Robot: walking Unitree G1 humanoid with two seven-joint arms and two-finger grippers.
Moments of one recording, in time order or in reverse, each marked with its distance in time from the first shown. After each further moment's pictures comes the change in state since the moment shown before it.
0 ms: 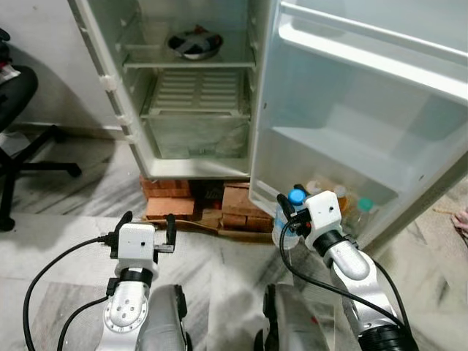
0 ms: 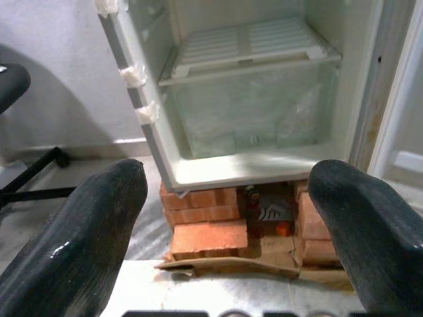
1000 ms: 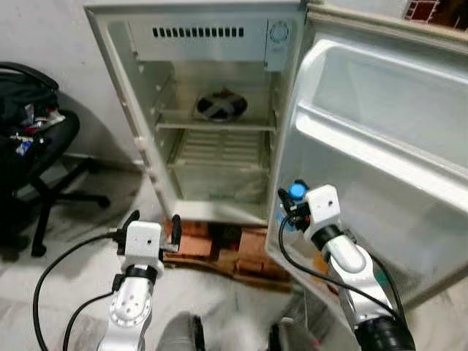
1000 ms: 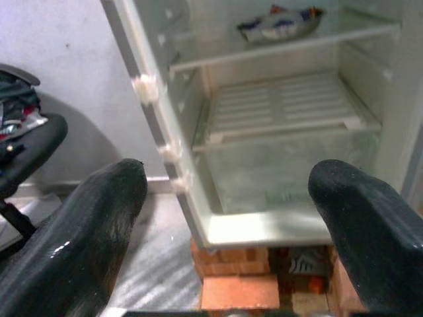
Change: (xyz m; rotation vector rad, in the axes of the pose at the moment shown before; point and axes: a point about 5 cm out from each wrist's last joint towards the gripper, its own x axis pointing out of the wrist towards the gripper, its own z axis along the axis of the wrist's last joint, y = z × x) left arm 0.008 -0.005 -0.010 0.023 0.026 -0.048; right arm 0.010 -0.002 -0.001 0.020 -0.001 -0.038
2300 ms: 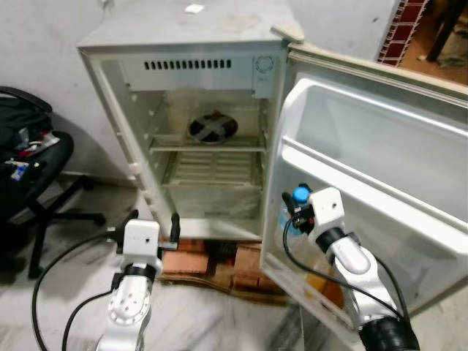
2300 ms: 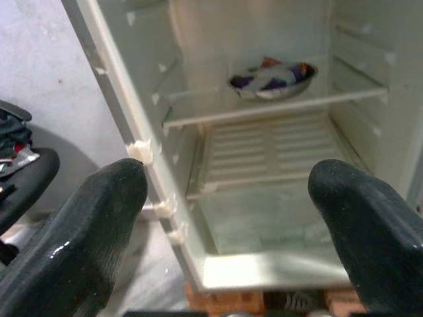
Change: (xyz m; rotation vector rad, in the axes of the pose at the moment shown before) left arm 0.005 0.006 0.005 -0.011 -0.024 0.012; right arm -0.001 0.001 -0.006 0.016 0.027 0.014
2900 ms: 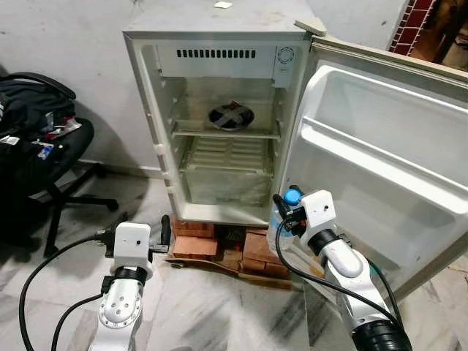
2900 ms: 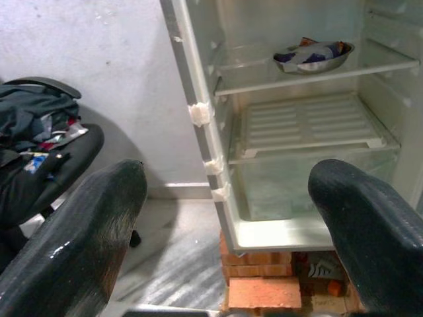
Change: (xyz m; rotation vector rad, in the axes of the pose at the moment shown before) left arm -0.006 0.010 -0.004 0.025 0.025 0.029; right arm 0.000 0.007 0.003 0.004 -0.013 0.029
